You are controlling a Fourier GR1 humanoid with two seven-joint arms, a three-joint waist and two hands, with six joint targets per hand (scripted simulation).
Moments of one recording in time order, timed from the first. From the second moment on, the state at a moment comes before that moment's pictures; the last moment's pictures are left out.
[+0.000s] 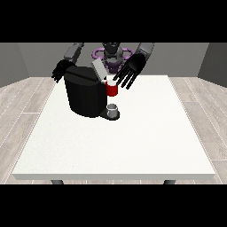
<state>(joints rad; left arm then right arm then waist) -1.15 0.45 0.06 -0.61 -0.76 -0.21 -0.17 -0.29 -0.04 -0.07 -1.34 -0.03 -0.17 -0.09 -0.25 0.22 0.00</state>
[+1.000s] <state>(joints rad) -0.87 0.21 0.29 -0.65 -0.45 -0.21 -0.21 -0.11 -0.09 -0.10 -1.35 -0.07 -0.12 -0.11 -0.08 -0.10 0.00</state>
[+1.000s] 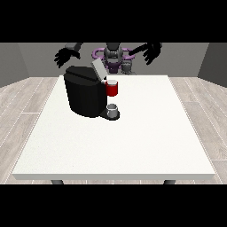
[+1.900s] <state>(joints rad) -0.57 0.04 0.34 -0.78 -0.22 -0.29 -0.23 -0.22 -0.18 -0.04 -1.45 -0.06 0.00 0.04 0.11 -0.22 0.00</state>
